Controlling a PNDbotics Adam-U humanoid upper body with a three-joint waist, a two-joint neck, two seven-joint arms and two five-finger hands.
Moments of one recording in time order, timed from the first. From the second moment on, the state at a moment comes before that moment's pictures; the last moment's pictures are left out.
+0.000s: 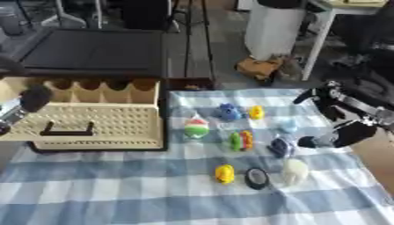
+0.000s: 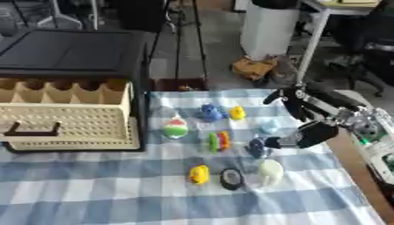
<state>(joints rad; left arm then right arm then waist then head) -0.50 0.52 -0.05 -1.98 -0.66 0.27 -0.22 -0.47 -0.73 0.00 -1.51 0.40 -0.36 0.47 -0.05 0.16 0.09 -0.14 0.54</state>
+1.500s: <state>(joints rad) -0.48 0.51 -0.05 -1.98 -0.66 0.26 -0.22 -0.44 -0.74 0.05 -1.47 0.43 -0.35 0.60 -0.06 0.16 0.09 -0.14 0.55</state>
